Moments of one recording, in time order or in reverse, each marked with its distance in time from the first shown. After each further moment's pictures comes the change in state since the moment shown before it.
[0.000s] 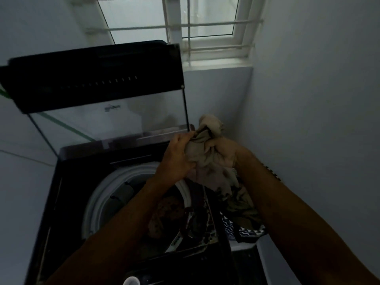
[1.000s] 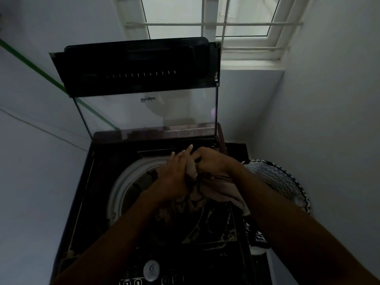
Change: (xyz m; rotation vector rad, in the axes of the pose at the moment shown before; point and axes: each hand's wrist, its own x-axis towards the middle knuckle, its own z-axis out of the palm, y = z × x) left_hand -0.077 -0.063 -0.044 0.335 -0.262 -0.130; right_hand 0.031 0.043 0.076 -1.186 -0.272 -0.150
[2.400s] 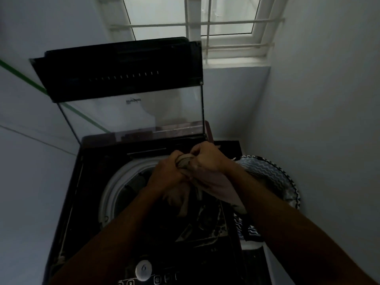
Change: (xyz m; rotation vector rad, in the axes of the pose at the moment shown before) left_hand 0.014 0.023 -0.001 -0.270 0.055 -0.291; right_hand -0.021 0.013 -0.009 0.067 0.325 0.092
